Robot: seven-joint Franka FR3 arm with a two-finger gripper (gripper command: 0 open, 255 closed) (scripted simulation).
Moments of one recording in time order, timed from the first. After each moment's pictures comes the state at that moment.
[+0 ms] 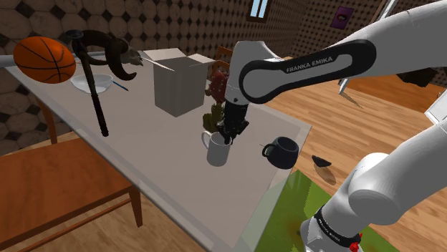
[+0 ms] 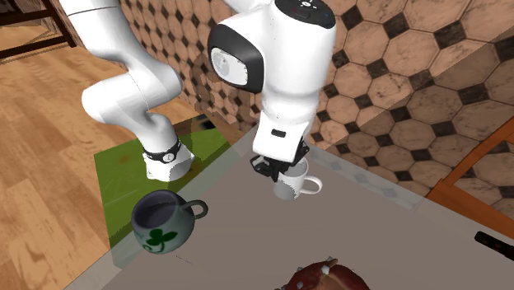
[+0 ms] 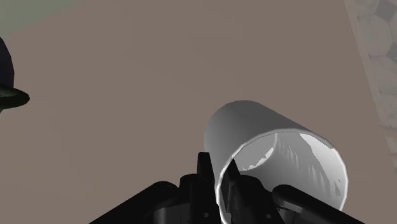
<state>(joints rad) 0.14 -0.26 0.27 -2.40 0.13 2.09 0.49</state>
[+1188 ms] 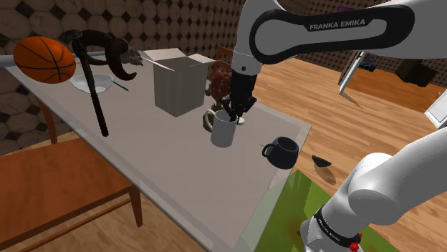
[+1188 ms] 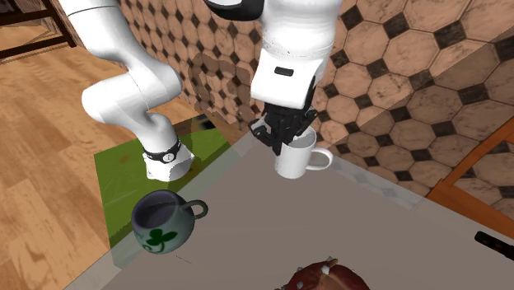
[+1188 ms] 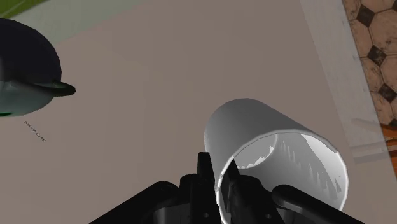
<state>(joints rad) 0.14 -0.34 0.25 -2.22 0.13 1.84 0.49</state>
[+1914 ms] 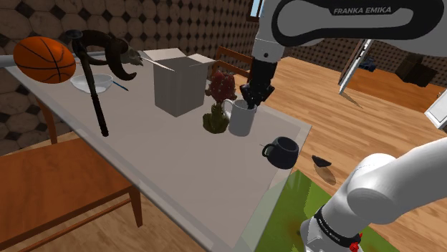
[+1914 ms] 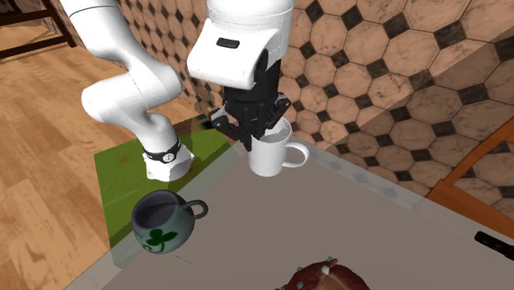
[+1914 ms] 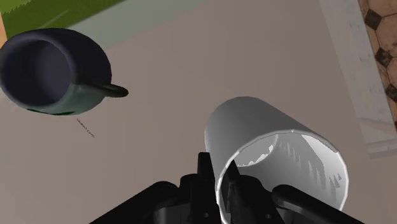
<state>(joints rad) 0.10 -0.44 0.16 -2.22 0.11 1.72 0.39</state>
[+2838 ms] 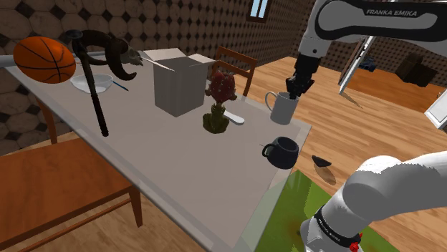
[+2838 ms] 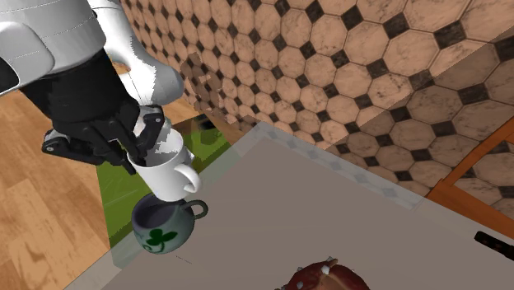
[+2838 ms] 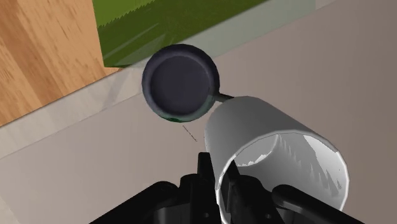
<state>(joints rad) -0.02 -0.60 -0.10 -2.28 -0.04 1.61 0.06</state>
